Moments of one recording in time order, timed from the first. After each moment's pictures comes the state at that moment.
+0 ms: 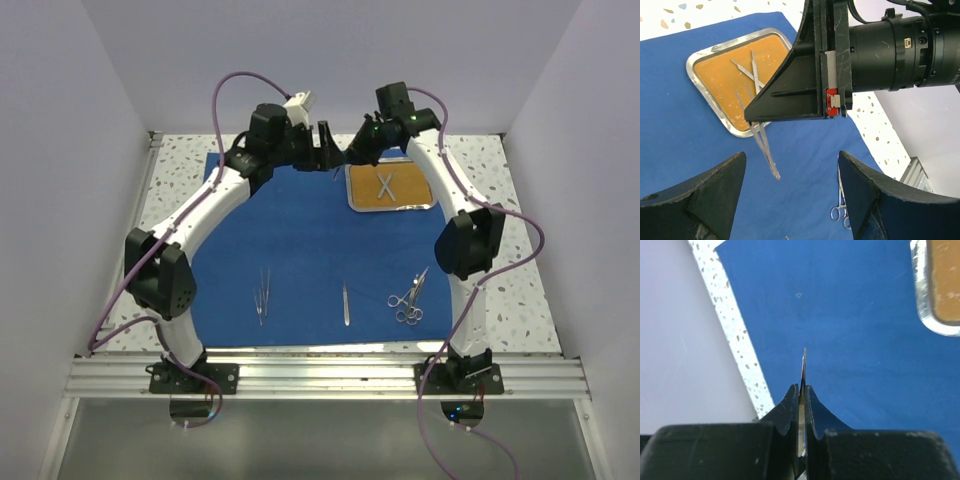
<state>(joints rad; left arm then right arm) -0.47 1.80 1.67 -0.27 0.40 -0.47 0.34 2.18 2.27 -0.95 -0.32 0.88</state>
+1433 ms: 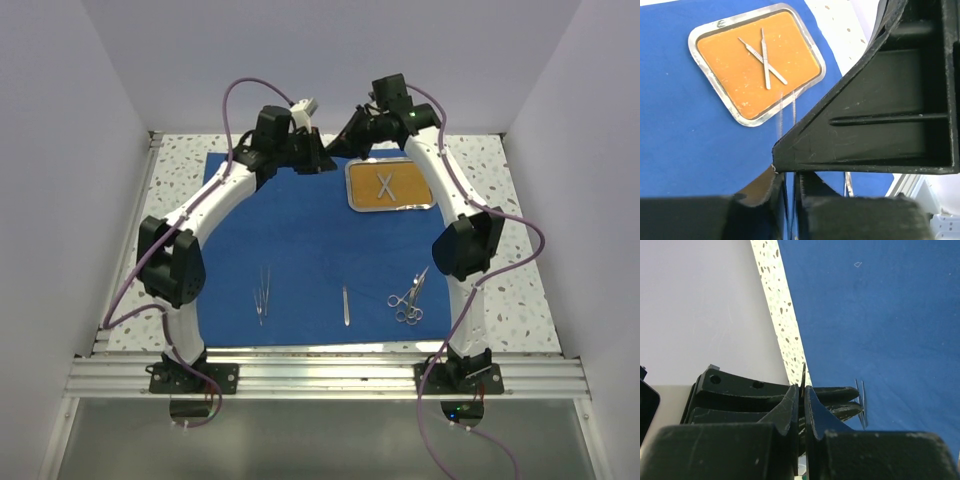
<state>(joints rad) -0.45 1.90 1.72 -0.31 0.44 -0.47 0.38 2.18 2.35 -0.95 -0.49 0.99</state>
